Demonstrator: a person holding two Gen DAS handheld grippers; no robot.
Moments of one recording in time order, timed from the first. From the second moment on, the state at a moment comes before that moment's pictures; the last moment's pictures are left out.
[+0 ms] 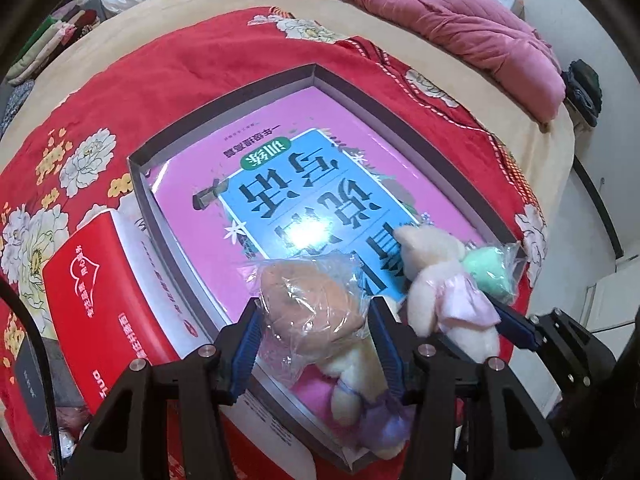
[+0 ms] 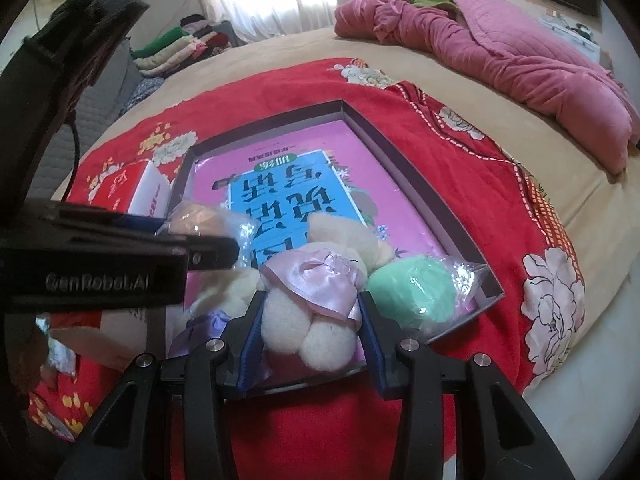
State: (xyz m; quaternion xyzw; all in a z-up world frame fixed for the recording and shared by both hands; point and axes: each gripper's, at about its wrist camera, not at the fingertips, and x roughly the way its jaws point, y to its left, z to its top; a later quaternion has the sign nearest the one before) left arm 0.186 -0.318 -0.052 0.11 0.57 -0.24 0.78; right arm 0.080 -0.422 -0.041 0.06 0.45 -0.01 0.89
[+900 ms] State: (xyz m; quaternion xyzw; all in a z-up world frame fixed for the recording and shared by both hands) left arm 0.190 -0.329 -0.058 0.17 0.58 -0.21 0.77; right arm 0.061 -0.446 -0.005 0.09 0.43 -0.06 0.89
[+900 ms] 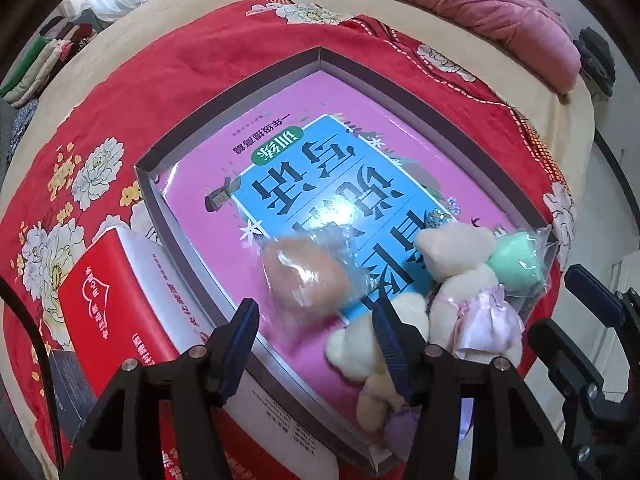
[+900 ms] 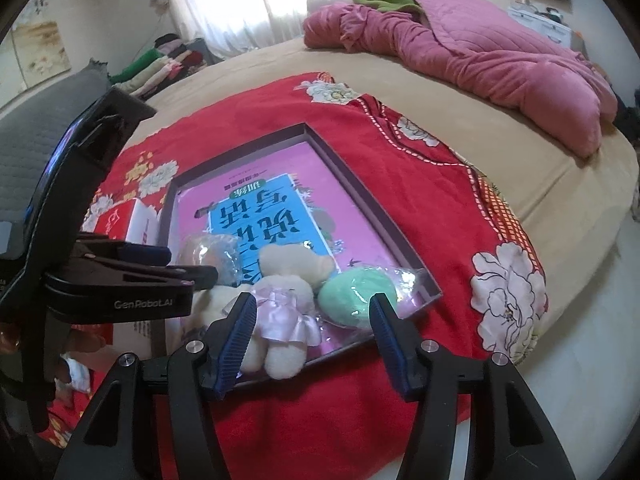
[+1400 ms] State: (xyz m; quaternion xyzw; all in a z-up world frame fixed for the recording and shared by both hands) left arm 0.172 -0.313 -0.023 0.15 0.54 -0.23 0.79; right arm 0.053 -0.448 0.009 0.10 0.42 -0.08 0.90
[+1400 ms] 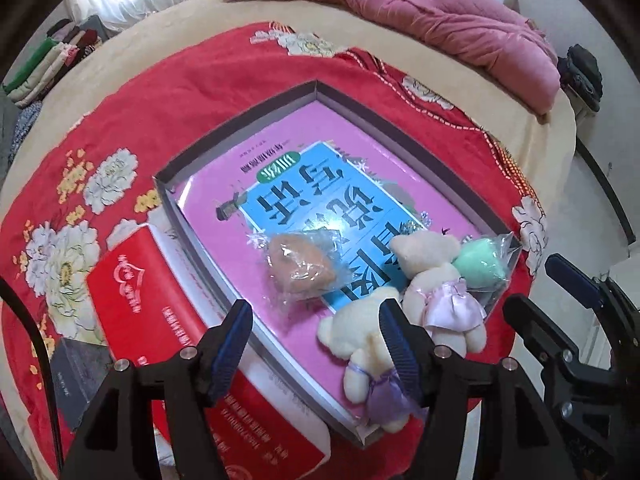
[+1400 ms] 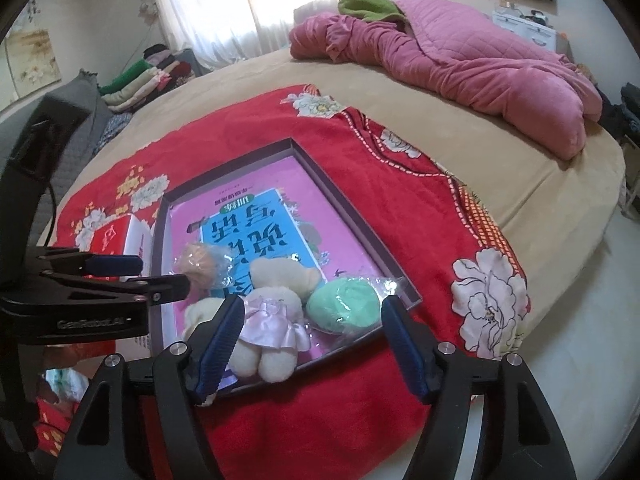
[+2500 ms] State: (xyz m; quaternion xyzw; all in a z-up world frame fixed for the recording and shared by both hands) left arm 0.127 -0.260 0.029 0.11 0.49 -0.22 0.83; right arm 0.038 -0.426 0.049 0.06 0.38 -0.14 0.91
